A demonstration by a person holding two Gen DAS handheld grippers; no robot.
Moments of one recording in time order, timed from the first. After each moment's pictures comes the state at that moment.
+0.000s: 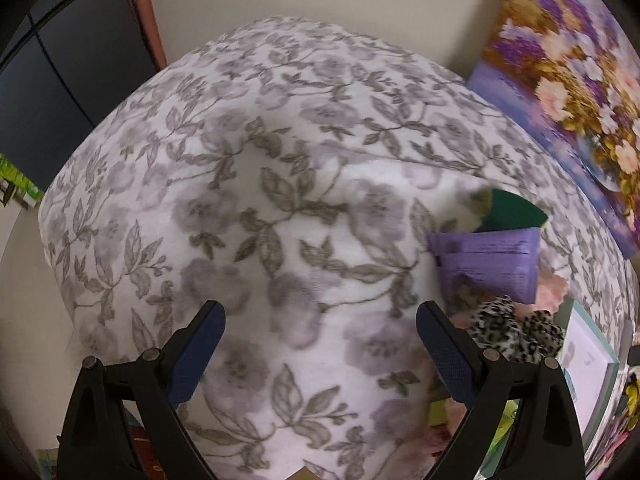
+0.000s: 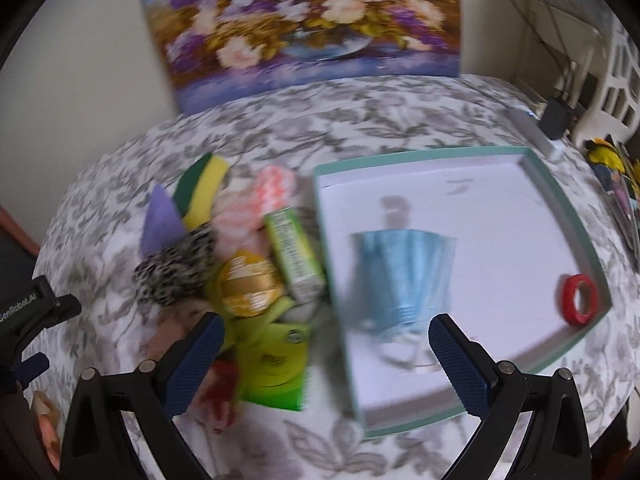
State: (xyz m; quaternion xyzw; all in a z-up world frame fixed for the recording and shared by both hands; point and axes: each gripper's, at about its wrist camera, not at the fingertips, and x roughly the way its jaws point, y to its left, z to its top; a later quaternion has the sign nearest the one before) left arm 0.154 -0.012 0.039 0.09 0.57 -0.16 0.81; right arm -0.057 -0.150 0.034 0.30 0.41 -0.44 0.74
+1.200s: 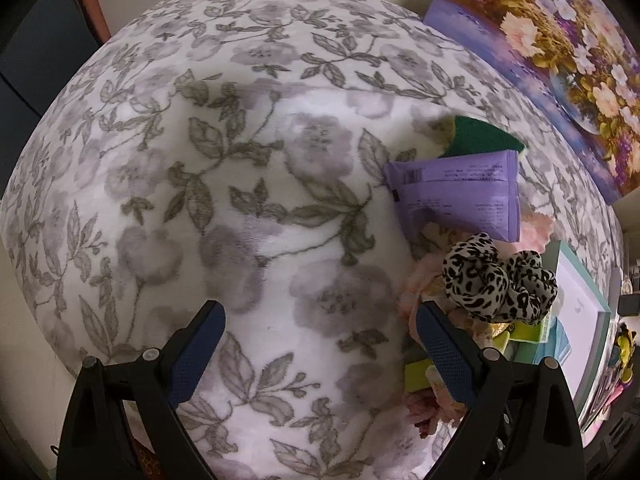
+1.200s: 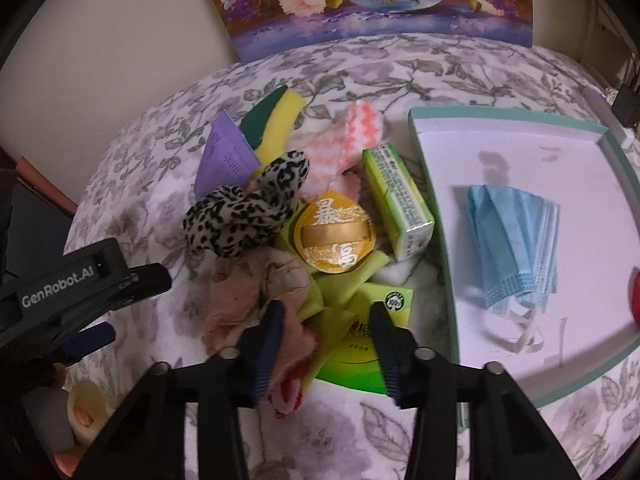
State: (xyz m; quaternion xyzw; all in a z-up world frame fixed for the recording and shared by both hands) left arm 0.137 -0.043 0.008 0.11 0.63 -0.22 0.74; right arm -0.025 -0.136 0.000 0.35 0.44 -0.33 0.76
